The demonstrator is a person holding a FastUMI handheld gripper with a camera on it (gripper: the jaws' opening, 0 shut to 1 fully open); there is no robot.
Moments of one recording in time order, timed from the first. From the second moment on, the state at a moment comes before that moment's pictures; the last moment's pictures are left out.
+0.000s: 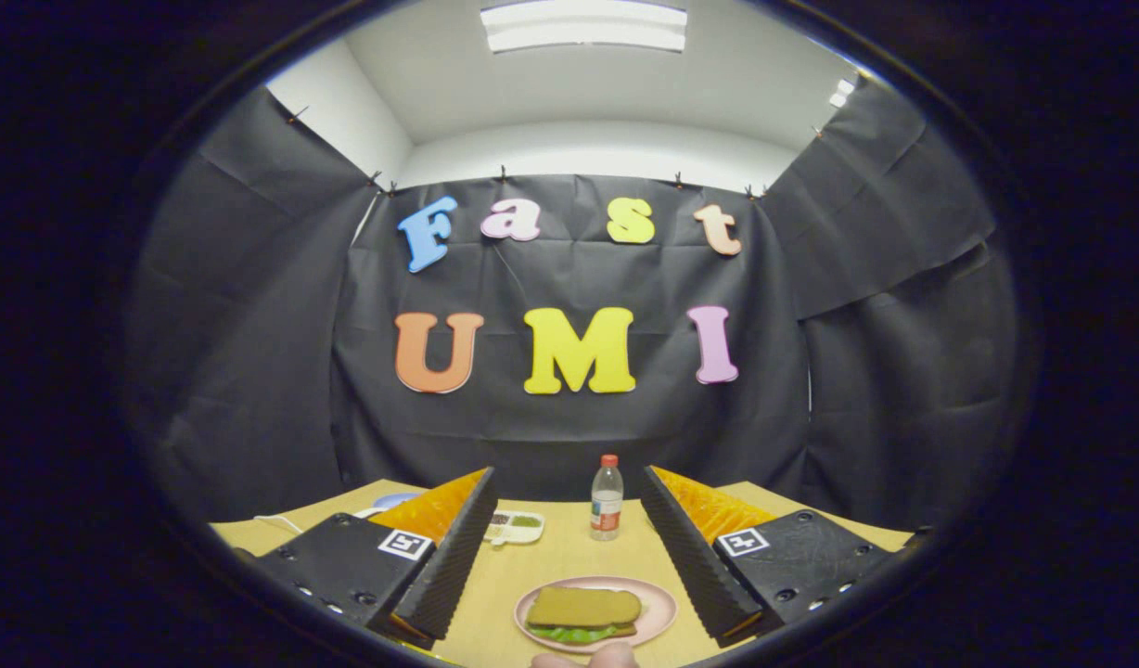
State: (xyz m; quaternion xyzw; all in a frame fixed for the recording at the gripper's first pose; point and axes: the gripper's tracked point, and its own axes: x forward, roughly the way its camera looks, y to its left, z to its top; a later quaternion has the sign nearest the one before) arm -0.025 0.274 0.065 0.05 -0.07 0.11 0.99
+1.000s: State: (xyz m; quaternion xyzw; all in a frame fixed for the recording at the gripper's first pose) arm -0.029 0.286 0.050 0.06 -0.10 0.11 0.99
